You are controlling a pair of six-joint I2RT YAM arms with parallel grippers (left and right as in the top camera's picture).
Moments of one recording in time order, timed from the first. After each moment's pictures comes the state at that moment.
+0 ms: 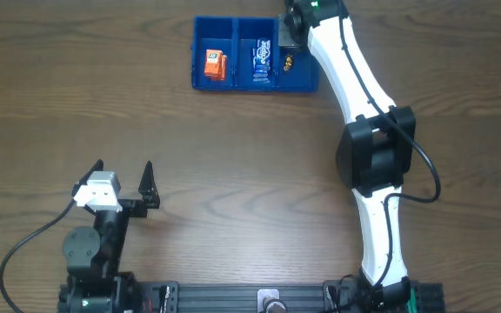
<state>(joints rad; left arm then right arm) 0.00 0.02 0.03 -0.12 0.10 -0.10 0.30 2.37 2.28 -0.97 0.21 0.29</state>
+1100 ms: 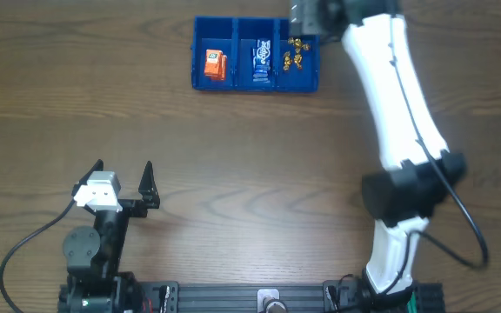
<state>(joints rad) 0.00 0.02 0.03 -0.12 0.10 -0.10 0.26 2.05 2.31 -1.20 0.24 0.24</state>
